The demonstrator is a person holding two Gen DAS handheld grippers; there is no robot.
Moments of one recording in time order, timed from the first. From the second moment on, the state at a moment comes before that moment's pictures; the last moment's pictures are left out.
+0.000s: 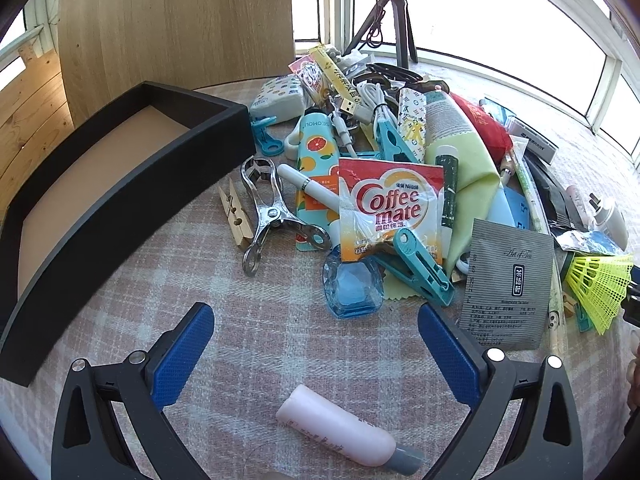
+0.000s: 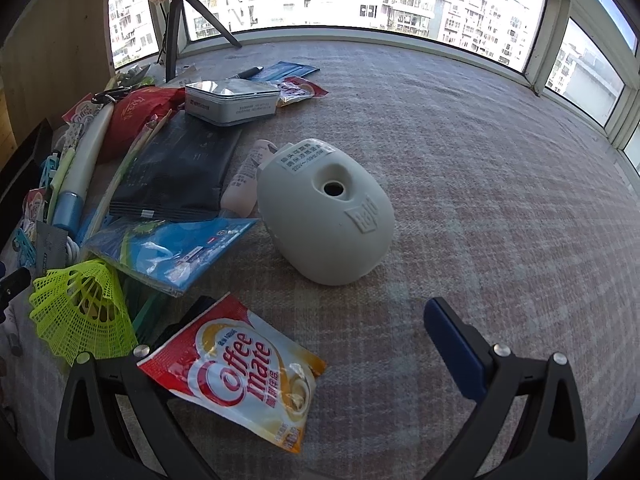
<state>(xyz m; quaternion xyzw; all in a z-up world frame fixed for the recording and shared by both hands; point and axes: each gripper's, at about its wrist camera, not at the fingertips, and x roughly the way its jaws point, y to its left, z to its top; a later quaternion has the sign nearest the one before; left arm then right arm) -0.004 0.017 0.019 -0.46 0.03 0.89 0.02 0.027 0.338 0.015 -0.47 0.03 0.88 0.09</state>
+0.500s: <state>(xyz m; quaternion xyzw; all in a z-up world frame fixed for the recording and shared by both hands) 0.019 0.014 0.093 -0.44 0.01 0.90 0.02 0.078 0.323 0.103 -0.39 0.02 0.92 0.08</state>
